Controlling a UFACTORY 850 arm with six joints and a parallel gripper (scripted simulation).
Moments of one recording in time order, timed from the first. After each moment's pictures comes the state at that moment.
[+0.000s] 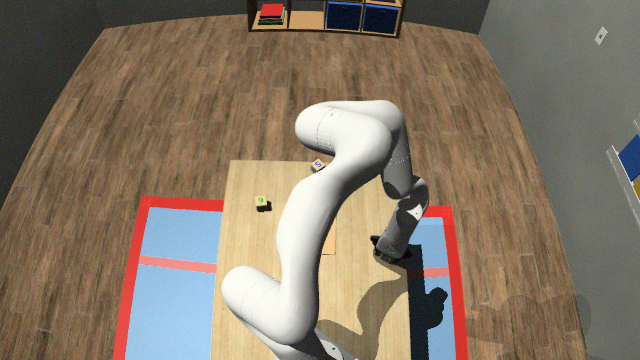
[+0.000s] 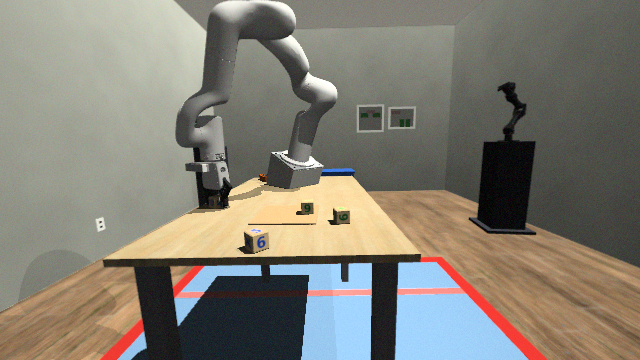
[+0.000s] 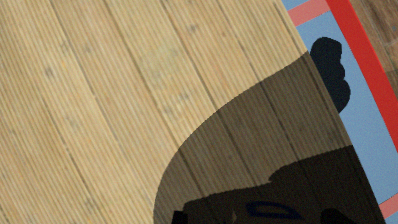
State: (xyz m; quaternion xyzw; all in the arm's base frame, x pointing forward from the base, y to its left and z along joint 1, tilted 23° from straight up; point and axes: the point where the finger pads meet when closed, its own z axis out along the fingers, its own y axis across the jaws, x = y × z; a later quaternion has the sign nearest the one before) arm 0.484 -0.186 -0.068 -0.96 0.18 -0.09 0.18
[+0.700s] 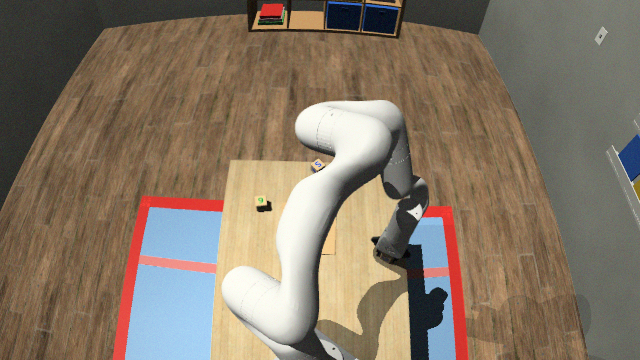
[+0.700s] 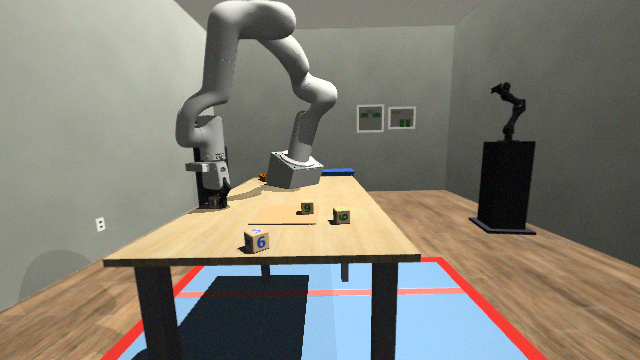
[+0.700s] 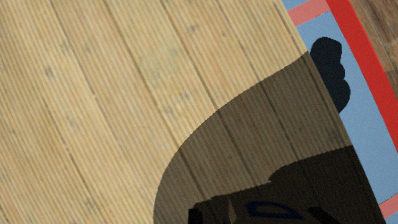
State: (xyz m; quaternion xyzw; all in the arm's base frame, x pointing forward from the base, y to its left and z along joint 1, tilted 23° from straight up) arm 0.484 -0.186 -0.068 -0.96 0.18 -0.09 0.18
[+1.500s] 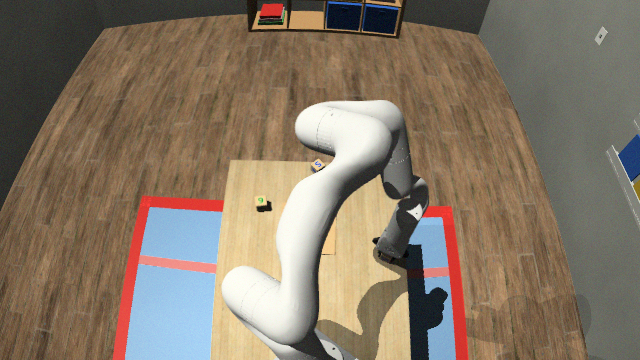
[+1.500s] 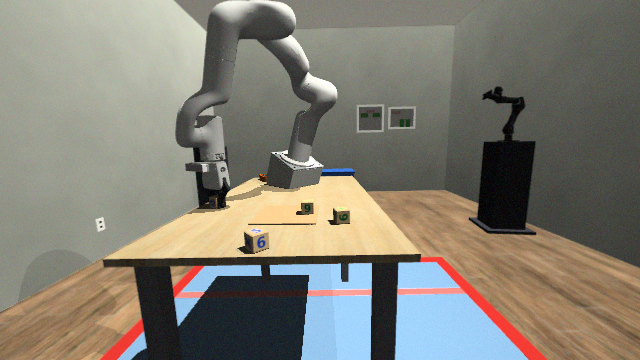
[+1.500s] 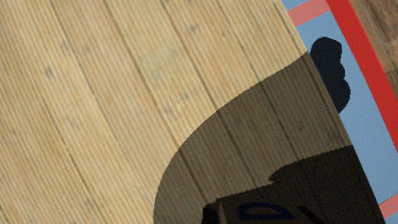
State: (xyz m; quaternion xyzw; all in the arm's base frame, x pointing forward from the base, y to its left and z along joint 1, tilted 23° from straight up) arm 0.484 -0.186 -0.068 -0.96 0.18 -0.09 0.18
